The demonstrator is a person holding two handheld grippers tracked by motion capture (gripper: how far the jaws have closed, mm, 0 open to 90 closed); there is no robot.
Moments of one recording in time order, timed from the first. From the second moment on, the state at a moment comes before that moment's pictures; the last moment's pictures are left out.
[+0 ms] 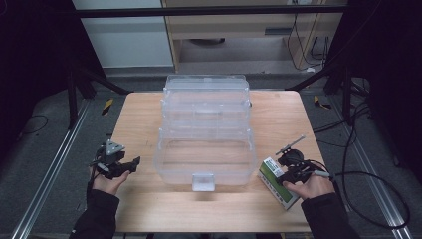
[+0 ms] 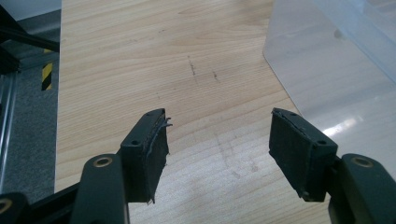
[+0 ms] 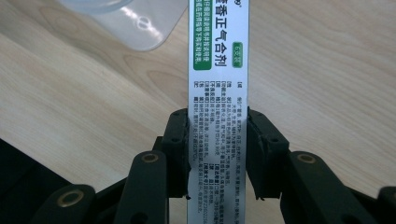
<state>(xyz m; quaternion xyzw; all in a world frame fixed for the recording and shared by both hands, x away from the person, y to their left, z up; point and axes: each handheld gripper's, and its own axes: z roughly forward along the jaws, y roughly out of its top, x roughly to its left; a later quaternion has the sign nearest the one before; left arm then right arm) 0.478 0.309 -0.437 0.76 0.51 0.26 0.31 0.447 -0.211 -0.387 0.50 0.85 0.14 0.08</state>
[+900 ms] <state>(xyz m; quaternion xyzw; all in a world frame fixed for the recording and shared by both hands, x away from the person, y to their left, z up) 0.479 0.309 -0.438 0.76 0.51 0.26 0.31 0.444 -0.229 -0.332 0.50 0.82 0.22 0.15</state>
